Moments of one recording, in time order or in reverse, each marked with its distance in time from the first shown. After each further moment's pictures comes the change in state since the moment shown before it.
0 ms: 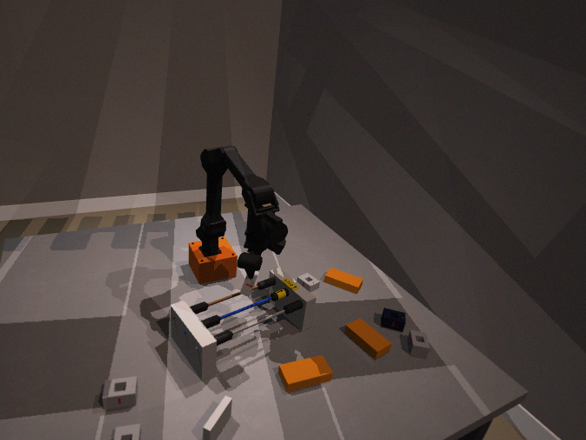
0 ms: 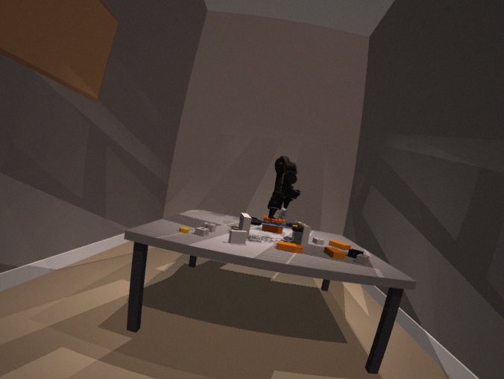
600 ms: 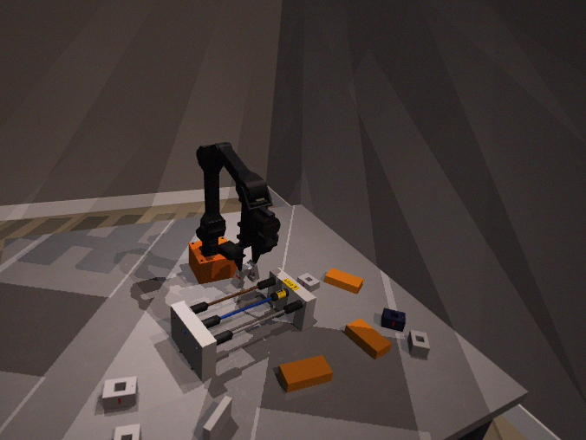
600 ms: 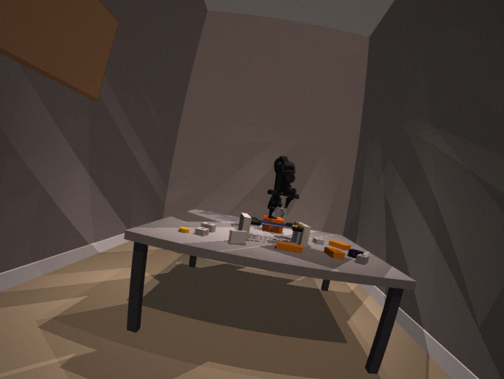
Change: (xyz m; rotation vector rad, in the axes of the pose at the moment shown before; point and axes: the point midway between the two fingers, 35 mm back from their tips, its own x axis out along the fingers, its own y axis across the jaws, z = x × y) arm -0.004 0.019 -0.022 0.636 0.002 0.001
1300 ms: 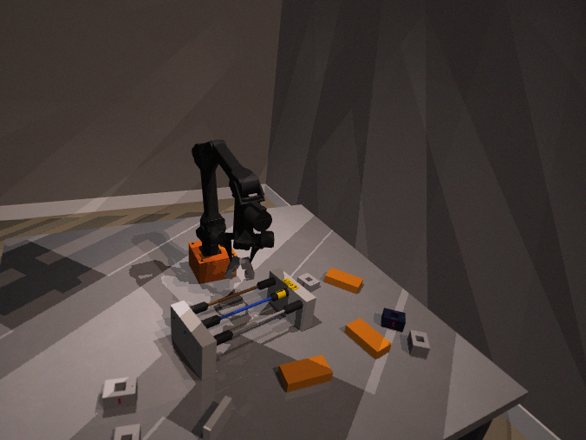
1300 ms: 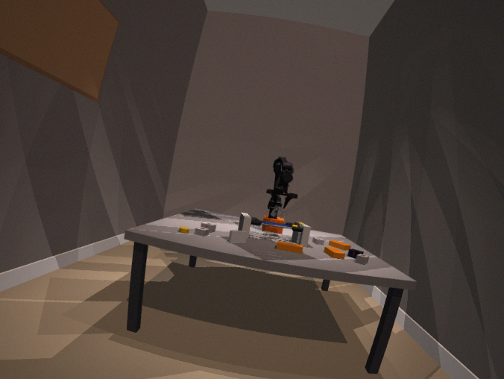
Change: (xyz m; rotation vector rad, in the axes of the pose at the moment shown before) arm 0.000 0.003 -0.034 0.742 0.003 -0.001
